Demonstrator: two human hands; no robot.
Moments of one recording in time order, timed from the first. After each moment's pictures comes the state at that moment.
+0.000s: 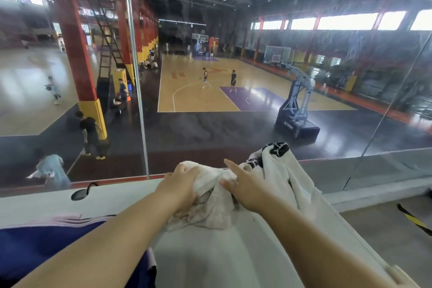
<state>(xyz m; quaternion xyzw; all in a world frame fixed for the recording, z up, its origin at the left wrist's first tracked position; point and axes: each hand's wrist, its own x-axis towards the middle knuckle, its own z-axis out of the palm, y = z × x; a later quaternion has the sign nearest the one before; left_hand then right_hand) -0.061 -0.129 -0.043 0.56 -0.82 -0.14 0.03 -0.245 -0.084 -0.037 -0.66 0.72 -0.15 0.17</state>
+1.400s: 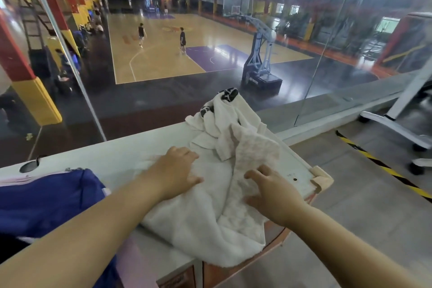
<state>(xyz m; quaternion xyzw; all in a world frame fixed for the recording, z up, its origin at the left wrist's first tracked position) -0.114 -0.029 -0.062 0.37 -0.92 -0.09 0.03 -0.300 0.117 -0.067 -0.60 0.79 -0.08 0.11</state>
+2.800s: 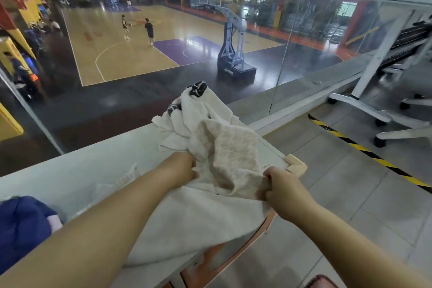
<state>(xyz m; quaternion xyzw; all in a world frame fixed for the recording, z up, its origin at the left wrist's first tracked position) -0.205 -0.057 -0.099 0.39 -0.90 -0.19 -0.07 -0.351 0.141 -0.077 -0.39 0.89 -0.14 0.20</state>
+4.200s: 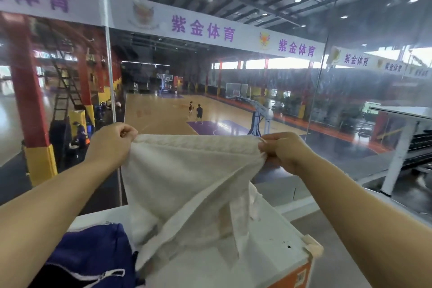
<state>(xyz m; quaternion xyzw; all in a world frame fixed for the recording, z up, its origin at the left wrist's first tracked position) 0.004 -0.035 0.134 0.52 -0.71 -0.09 0.47 -0.307 0.104 0.151 -0.39 0.64 -0.60 0.29</state>
